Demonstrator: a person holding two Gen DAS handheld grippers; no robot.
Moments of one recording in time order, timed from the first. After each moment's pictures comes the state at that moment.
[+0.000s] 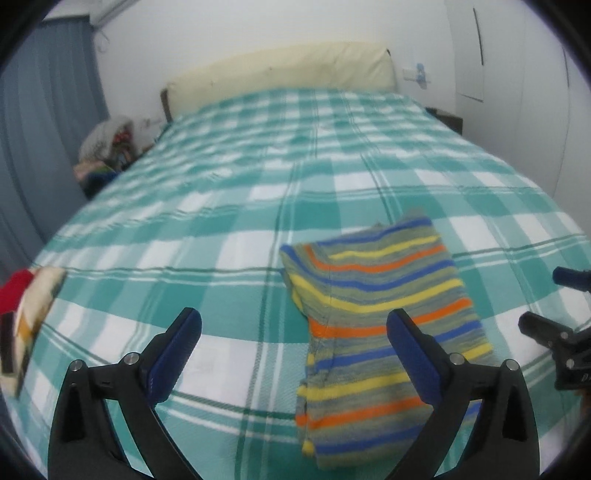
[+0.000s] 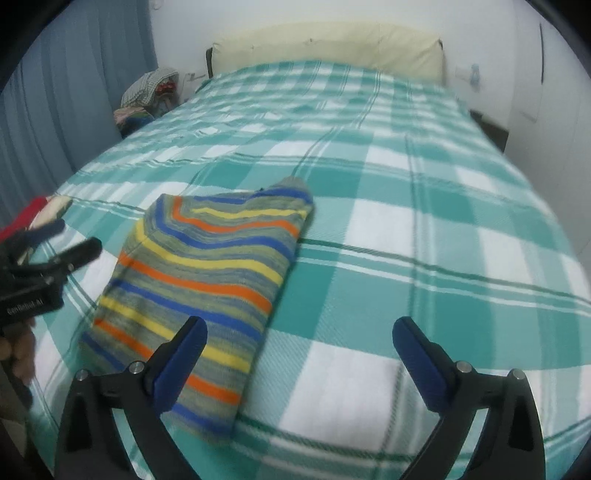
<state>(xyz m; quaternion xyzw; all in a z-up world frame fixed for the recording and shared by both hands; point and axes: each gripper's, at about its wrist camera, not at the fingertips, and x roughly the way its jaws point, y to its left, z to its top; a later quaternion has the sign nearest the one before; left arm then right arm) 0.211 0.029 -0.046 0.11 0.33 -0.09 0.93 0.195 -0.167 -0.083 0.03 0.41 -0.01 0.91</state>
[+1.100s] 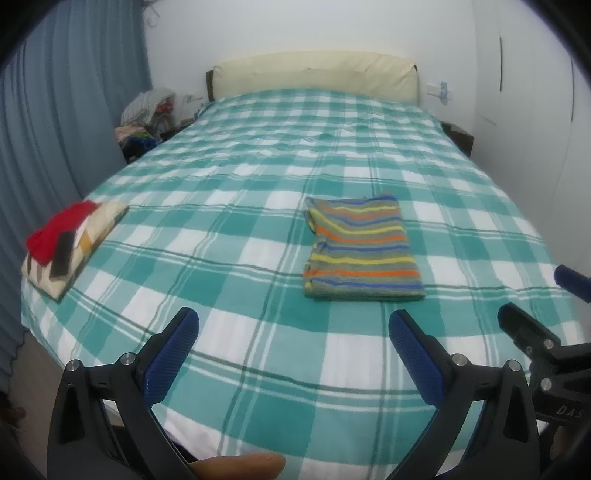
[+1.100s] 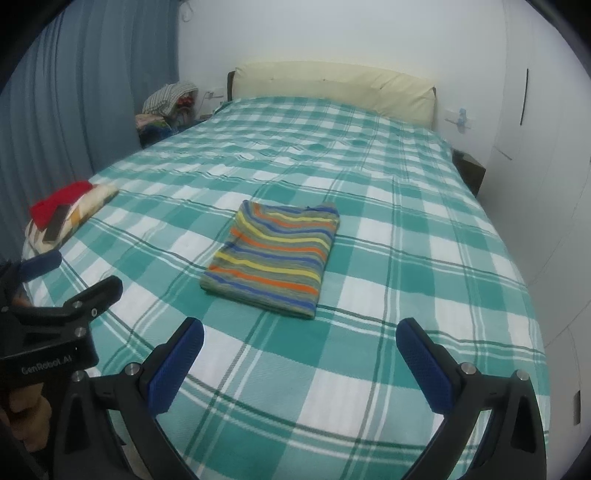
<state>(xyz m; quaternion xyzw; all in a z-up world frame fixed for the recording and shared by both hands) 0.018 0.075 0.025 0.05 0.36 -0.04 0.93 0.009 -0.073 0.027 -0.01 0.37 -0.02 0.93</state>
